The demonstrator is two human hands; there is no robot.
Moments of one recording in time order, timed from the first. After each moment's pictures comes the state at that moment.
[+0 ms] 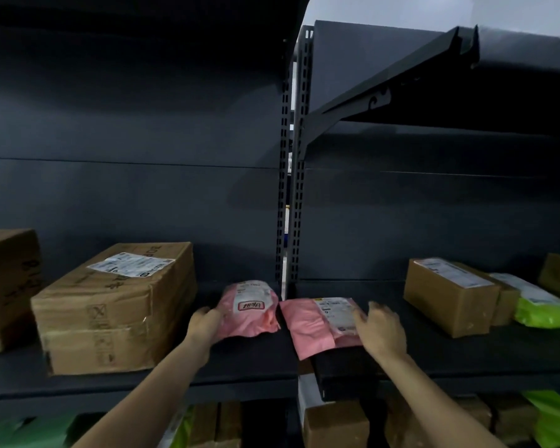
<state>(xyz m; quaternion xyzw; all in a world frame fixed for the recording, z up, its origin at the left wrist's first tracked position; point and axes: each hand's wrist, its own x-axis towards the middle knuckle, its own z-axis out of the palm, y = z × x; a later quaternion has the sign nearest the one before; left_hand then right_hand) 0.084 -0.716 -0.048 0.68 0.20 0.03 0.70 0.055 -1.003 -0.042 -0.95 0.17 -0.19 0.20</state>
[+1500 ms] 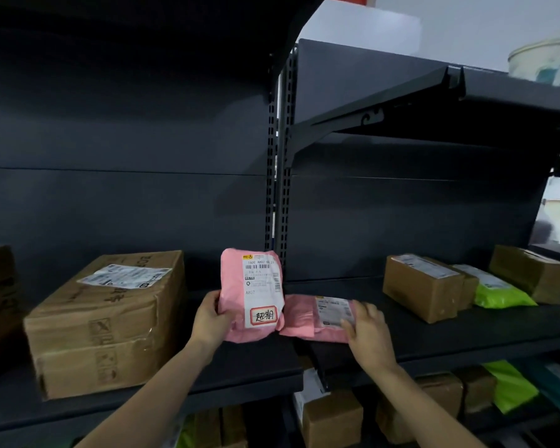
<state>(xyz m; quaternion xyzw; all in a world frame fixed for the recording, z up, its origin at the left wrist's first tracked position) 0.066 -0.712 -0.027 0.76 0.00 0.08 0.64 0.024 -0.982 -0.057 -0.94 0.09 -0.29 0.17</state>
